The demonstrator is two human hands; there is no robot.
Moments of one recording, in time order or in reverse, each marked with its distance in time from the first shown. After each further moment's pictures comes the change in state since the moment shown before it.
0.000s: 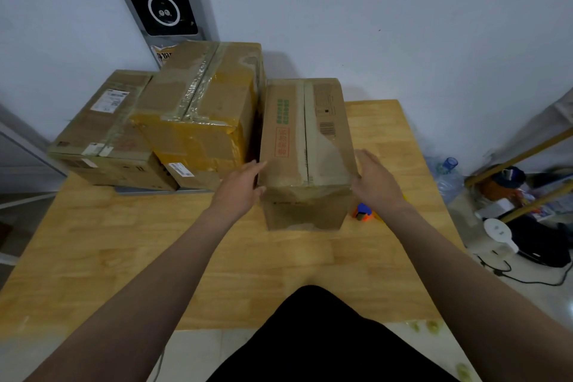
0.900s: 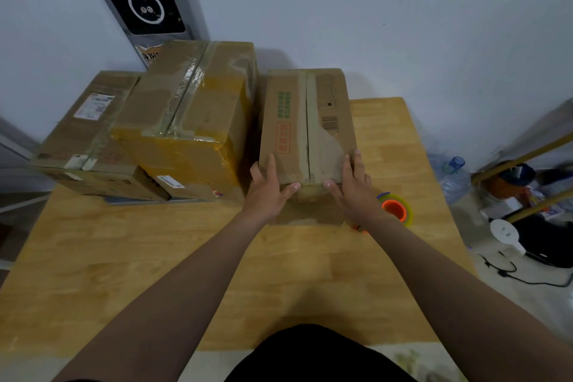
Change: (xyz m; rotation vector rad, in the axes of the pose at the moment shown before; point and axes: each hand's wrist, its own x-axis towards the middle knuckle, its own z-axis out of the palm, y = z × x) left_hand 0.072 0.041 0.048 -0.216 -0.072 -0.191; right_hand 0.050 0.008 0.042 0.007 -0.141 0.035
